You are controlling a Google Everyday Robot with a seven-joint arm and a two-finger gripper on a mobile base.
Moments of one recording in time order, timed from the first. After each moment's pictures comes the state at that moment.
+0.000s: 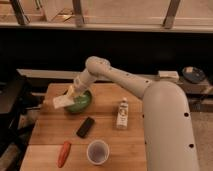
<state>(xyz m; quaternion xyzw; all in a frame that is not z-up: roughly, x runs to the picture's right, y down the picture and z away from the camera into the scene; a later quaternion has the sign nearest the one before) -0.173 0.033 0.827 -0.49 -0.10 0.55 0.67</state>
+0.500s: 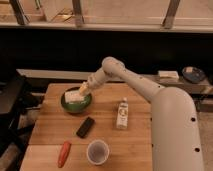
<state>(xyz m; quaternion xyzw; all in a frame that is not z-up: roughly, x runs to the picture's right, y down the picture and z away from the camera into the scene) -0.119 0.018 0.860 -0.48 -0.10 0.60 0.63</state>
